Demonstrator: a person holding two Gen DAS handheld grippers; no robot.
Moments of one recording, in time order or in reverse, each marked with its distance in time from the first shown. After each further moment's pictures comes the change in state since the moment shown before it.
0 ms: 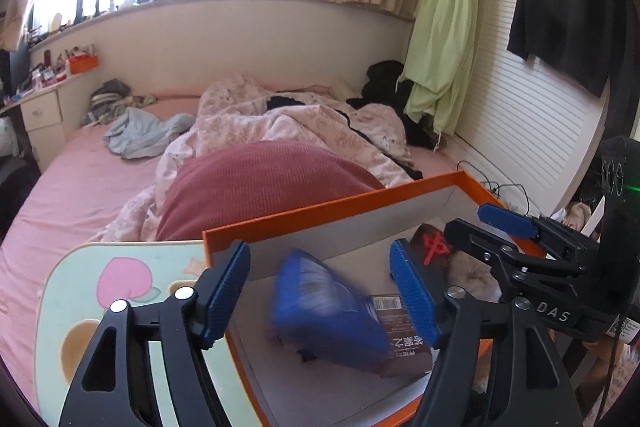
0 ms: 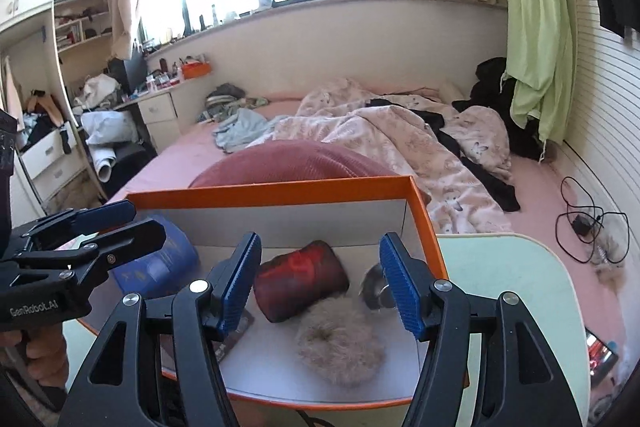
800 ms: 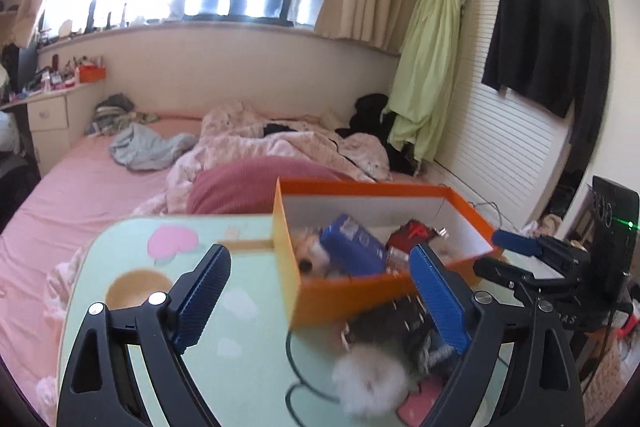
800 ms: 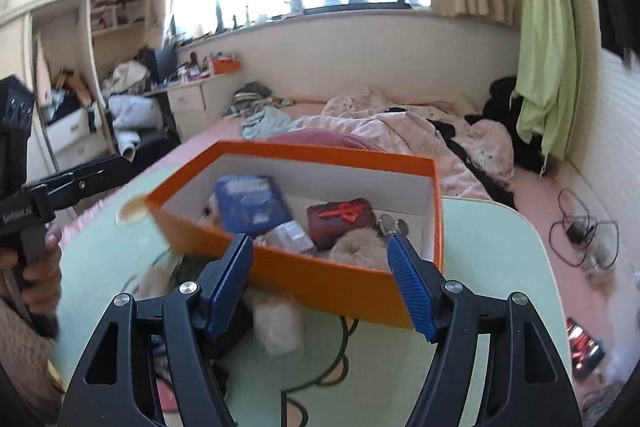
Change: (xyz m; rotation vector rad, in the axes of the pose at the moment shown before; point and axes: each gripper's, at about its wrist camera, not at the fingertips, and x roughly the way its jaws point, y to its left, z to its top) left arm -0.096 0.024 -0.044 -0.015 -0.105 -0.074; right arm -0.073 0.025 -0.044 -0.113 -0.017 0.042
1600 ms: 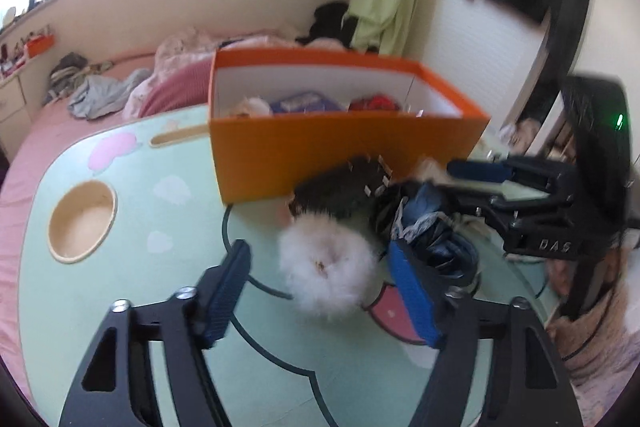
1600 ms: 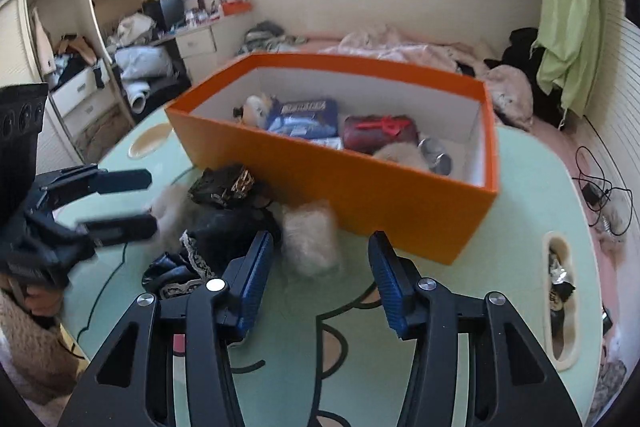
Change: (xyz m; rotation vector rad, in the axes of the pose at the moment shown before) left arm 0.032 -0.031 -0.054 0.119 0.332 -0.073; right arm 0.023 0.011 -0.031 0.010 0.254 0.051
